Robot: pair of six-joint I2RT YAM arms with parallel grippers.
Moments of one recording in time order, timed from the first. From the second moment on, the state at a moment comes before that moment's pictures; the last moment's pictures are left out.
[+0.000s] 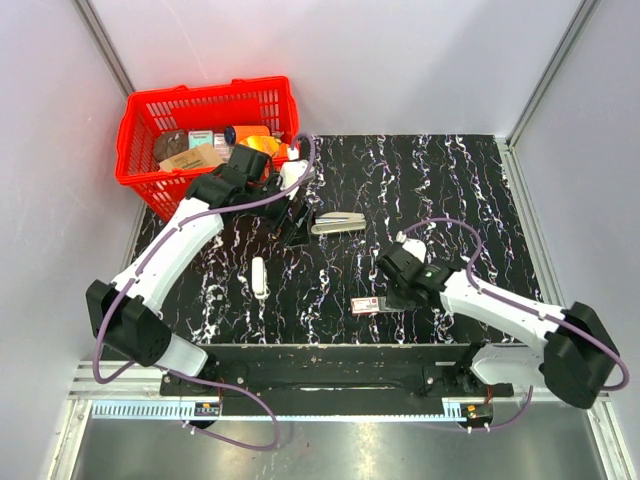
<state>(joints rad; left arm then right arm) -0.46 1.47 1.46 -0.89 0.52 0.25 0.81 1.19 0.76 -0.71 0.25 0.87</state>
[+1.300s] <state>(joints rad) -0.50 1.44 1.40 -0.86 0.52 0.25 0.81 1.41 0.73 -0.64 0.32 0.82</state>
